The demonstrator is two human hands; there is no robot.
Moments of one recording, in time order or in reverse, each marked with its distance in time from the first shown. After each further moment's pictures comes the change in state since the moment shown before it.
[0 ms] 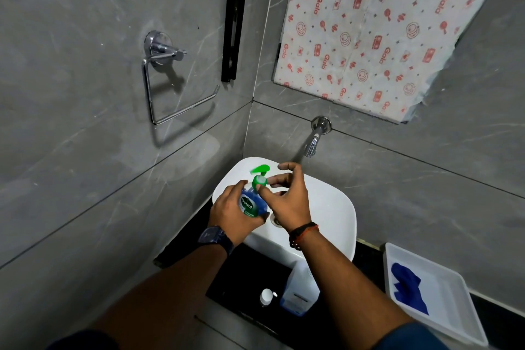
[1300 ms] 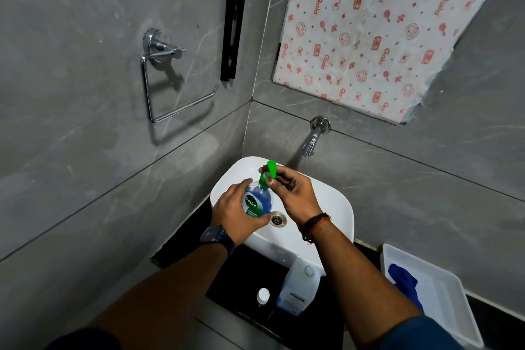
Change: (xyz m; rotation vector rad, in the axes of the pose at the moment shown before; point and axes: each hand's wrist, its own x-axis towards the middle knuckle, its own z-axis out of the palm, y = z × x) left_hand 0.000 -0.001 0.011 -0.049 0.022 0.105; right_hand 0.015 -0.003 -0.020 0.200 -0.227 0.017
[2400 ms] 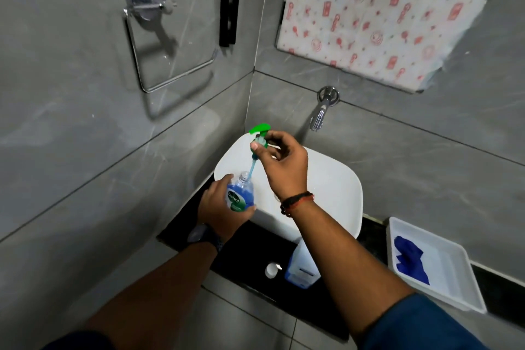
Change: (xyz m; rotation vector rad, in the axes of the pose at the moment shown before) left_hand -0.023 -0.065 0.007 0.120 0.091 0.033; right_hand 0.007 0.001 0.047 -0.007 0.274 -0.136
